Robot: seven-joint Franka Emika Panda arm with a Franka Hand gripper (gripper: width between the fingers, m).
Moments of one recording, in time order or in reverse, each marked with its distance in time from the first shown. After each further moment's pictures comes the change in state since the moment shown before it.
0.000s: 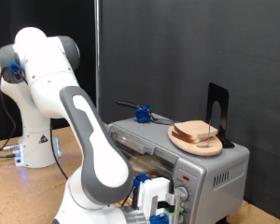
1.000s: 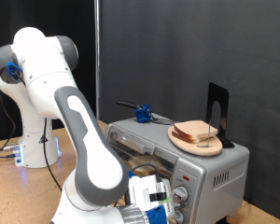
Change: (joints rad) arm -0.017 0.001 0.006 0.004 0.026 -0.048 -0.428
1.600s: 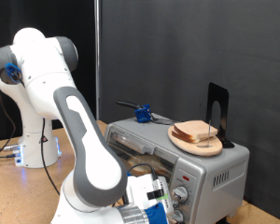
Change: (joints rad) arm -0.001 0.008 -0.006 0.019 -0.019 -0.037 -0.076
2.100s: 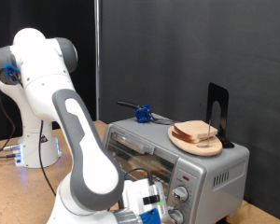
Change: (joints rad) arm -0.001 0.005 -0.024 -0.020 -0.009 0.026 0.026
